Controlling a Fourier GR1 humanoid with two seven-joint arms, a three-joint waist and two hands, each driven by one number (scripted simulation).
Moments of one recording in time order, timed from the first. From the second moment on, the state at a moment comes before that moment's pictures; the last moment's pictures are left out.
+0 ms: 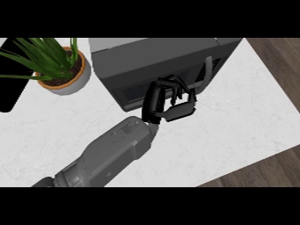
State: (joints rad) left arm -0.86 0.00 -0.81 -0.79 0.94 0.56 -0.68; right arm -0.24 -0.76 -0.40 -1.47 -0.43 0.62 -0.42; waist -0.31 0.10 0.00
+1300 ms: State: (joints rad) left arm -0.90 0.00 -0.87 -0.77 1.04 0.55 -0.74; right arm -0.32 -0.81 -0.43 -1.29 -0.53 0.68 -0.38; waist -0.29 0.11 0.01
